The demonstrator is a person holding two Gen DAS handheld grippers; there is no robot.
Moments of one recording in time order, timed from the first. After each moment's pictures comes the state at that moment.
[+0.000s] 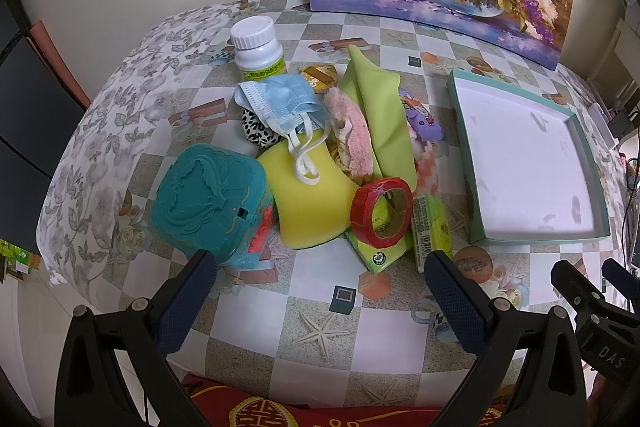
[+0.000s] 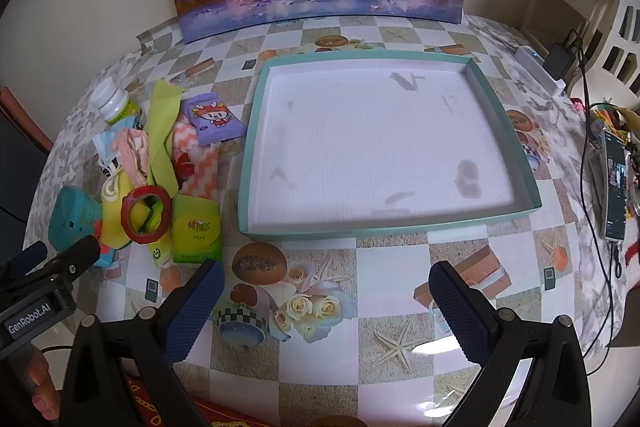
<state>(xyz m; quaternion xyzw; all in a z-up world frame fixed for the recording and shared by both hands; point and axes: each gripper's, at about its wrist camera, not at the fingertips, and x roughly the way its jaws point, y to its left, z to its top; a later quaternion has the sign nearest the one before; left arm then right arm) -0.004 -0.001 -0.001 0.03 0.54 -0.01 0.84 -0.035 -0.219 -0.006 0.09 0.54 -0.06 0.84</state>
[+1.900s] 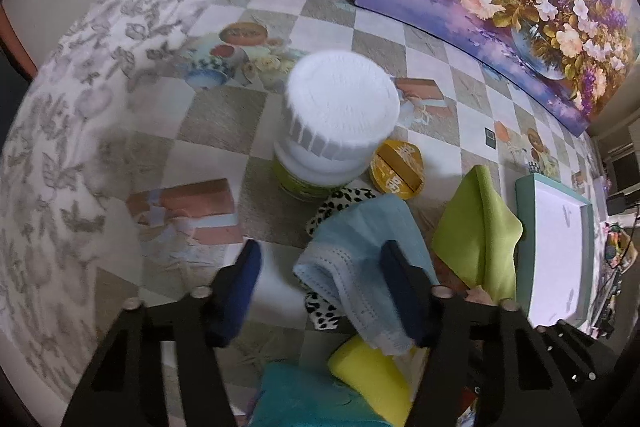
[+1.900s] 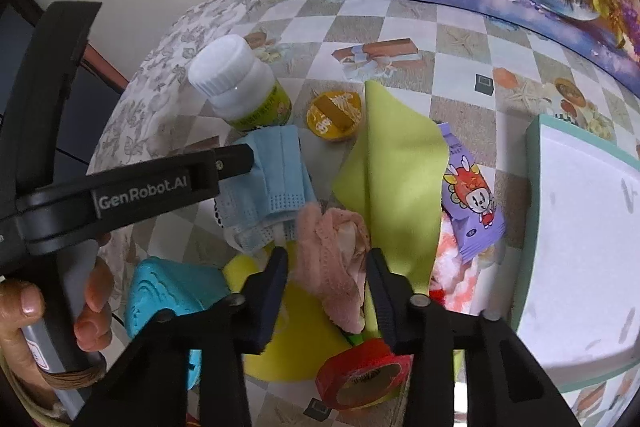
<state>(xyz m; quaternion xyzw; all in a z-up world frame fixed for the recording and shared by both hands) 0.190 0.097 -0.052 -0.06 0.61 -0.08 0.79 0.134 -0.049 -0.036 0.08 0.60 0.13 0.79</state>
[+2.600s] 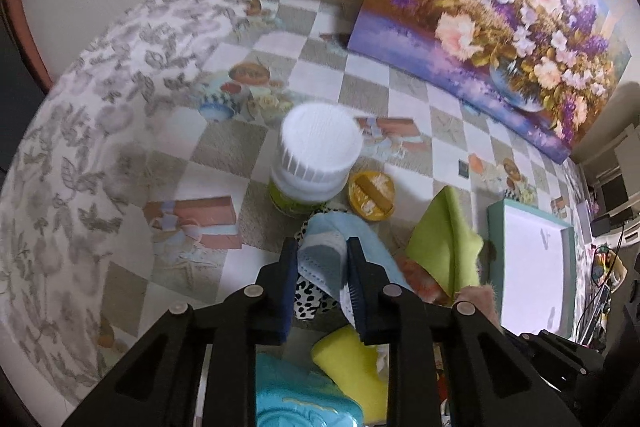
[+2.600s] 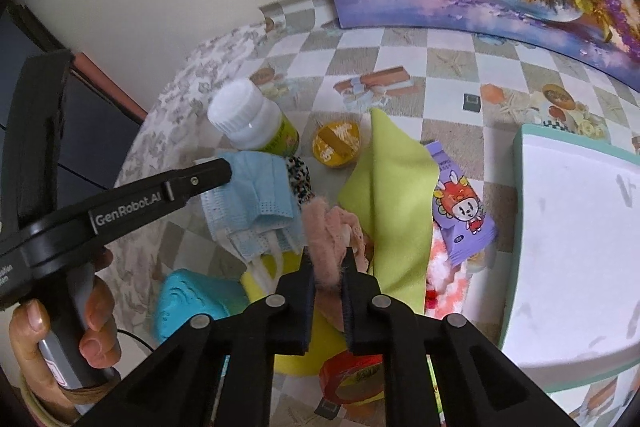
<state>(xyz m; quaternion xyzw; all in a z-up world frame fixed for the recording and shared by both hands) 0.167 0.097 -0.003 -0.08 0.55 -0.06 0.83 0.123 -0.072 -0.006 0.13 0.55 0.14 0.81</state>
